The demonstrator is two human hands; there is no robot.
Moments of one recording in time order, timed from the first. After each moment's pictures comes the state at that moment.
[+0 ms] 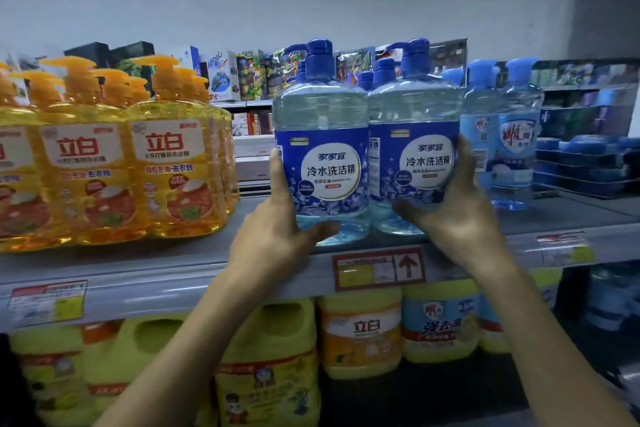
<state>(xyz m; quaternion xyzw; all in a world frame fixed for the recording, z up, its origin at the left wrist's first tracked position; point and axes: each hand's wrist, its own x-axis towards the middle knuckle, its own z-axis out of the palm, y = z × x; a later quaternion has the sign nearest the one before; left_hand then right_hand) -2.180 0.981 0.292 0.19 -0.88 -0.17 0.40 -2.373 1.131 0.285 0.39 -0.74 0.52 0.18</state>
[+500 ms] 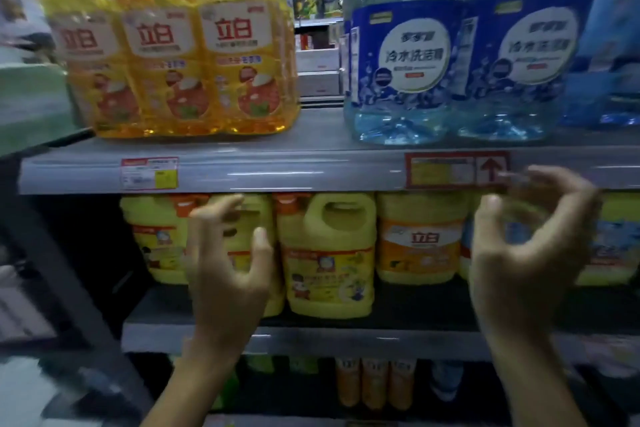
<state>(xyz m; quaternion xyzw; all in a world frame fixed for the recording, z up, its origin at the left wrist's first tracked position) -2.051 1.004 0.159 0.27 -0.71 -0.09 0.64 -2.263 1.138 0.167 0.31 -0.60 0.67 0.32</state>
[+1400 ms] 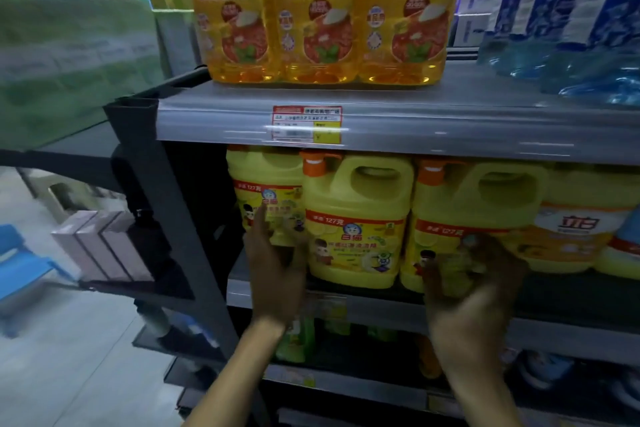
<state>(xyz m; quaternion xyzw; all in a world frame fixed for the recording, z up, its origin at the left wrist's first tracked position) -1.953 0.881 0.049 0.40 -0.66 -0.31 0.55 -2.121 1.022 0.048 0.34 -0.71 0.59 0.17</state>
